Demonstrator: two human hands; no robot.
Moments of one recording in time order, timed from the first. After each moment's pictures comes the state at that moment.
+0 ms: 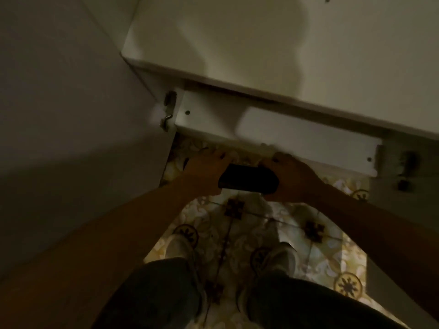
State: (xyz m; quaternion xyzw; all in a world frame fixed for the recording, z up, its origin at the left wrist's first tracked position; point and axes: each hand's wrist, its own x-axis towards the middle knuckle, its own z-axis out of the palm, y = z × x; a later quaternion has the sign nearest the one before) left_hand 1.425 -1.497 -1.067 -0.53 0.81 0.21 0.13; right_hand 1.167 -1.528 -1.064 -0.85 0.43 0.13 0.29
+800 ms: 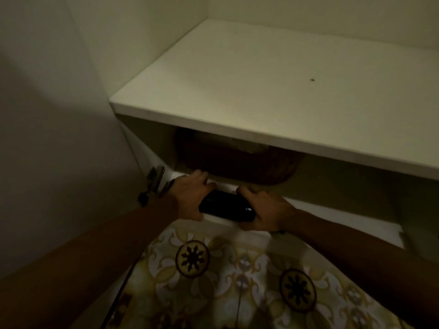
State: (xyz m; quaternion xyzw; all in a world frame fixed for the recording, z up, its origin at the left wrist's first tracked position) left_hand 1.479 -1.640 -1.147 -0.53 0.85 0.02 0.09; right_hand 1.221 -1.662 -1.158 -0.90 0.41 0.04 0.17
